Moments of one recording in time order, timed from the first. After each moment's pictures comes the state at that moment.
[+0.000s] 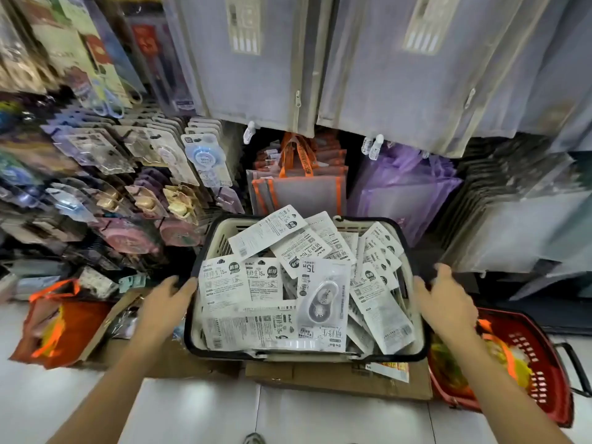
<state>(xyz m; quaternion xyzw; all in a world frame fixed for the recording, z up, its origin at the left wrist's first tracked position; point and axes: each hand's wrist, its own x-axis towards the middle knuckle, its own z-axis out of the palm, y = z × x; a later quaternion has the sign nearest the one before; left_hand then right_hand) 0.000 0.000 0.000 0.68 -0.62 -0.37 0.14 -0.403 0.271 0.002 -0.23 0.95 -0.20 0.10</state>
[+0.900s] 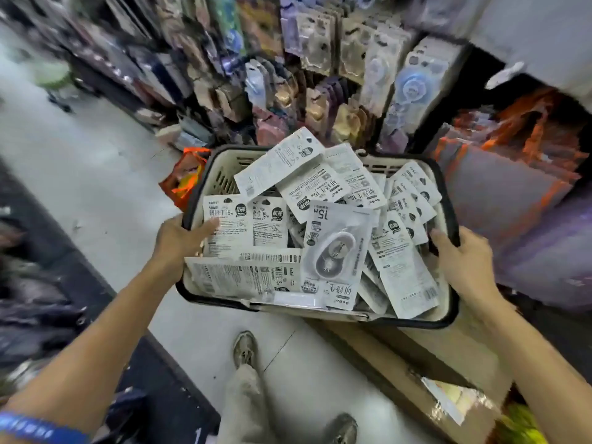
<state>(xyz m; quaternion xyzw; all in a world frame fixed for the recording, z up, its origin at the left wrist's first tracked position) 0.207 0.082 -0.004 0.72 -0.37 -0.42 0.41 -0.245 0.107 0.011 -0.46 0.77 -0.33 0.28</state>
